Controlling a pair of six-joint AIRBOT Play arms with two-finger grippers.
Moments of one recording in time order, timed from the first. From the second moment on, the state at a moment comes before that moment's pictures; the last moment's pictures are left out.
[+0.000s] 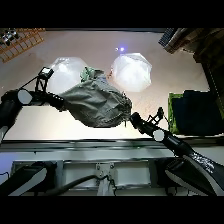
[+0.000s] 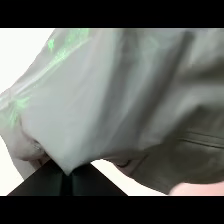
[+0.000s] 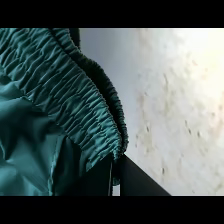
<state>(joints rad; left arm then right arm) -0.06 -1.11 0.86 1.34 -0.84 -1.13 0.48 -0.96 0.26 -0.74 0.14 2.13</state>
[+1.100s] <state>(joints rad) 0.01 -1.04 0.60 1.40 -0.94 -1.52 0.48 -0.96 0.27 -0.87 0.09 2.13</state>
